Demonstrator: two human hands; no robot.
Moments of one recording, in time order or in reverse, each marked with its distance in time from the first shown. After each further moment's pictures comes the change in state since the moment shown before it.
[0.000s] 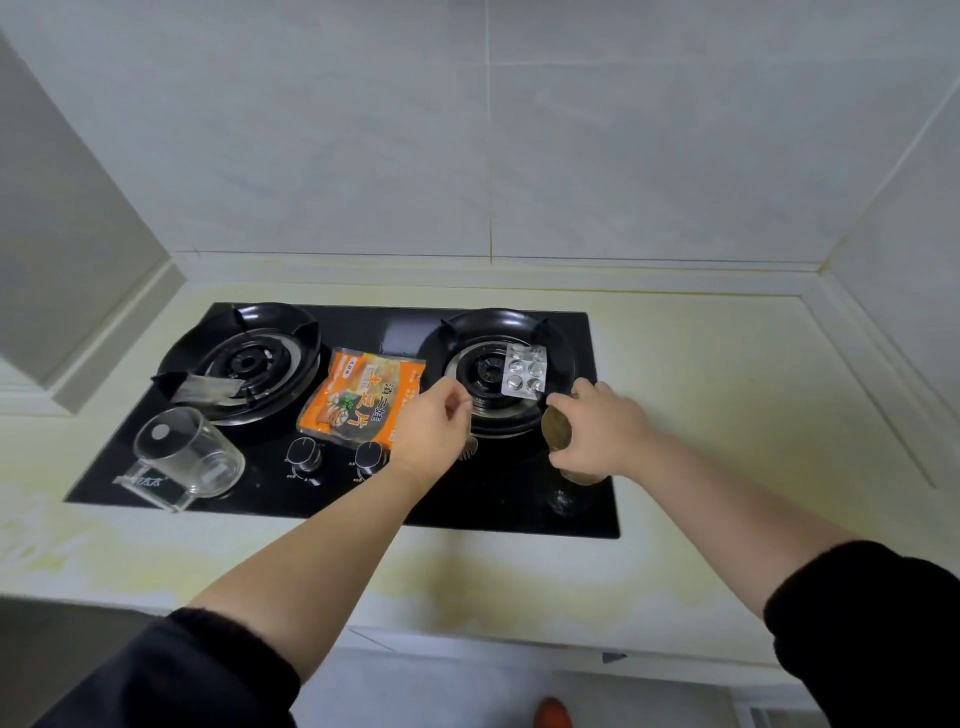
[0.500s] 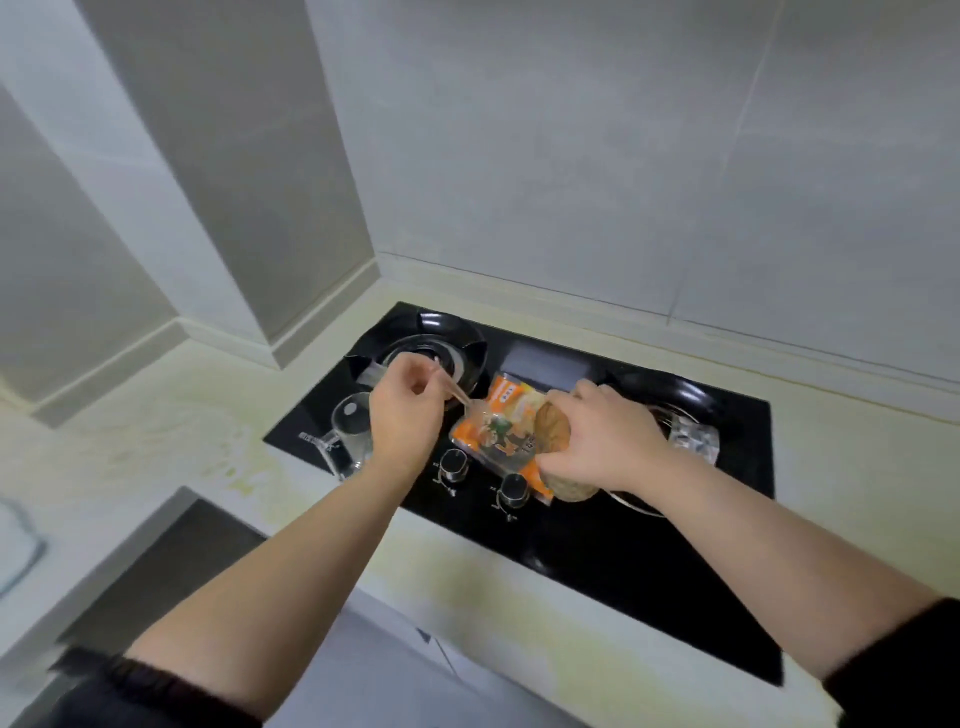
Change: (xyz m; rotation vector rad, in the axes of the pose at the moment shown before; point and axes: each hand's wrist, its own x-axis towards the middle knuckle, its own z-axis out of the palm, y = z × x) left_hand -0.008 -0.062 -0.159 -0.339 0.629 -0.296; right_hand 0.053 -0.169 -0.078 0.043 0.111 -0.368
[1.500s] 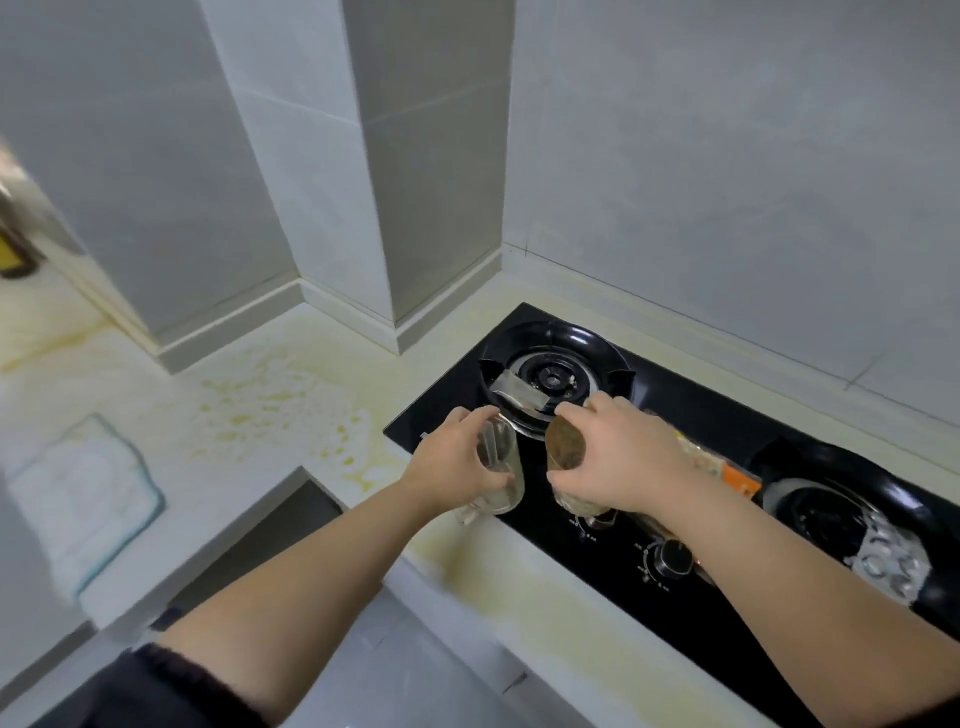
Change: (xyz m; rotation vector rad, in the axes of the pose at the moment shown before) left_hand 0.080 -0.128 -0.122 0.569 -0.493 0.059; right_hand 0.111 -0.157 0.028 -0.105 -0.044 -0.159
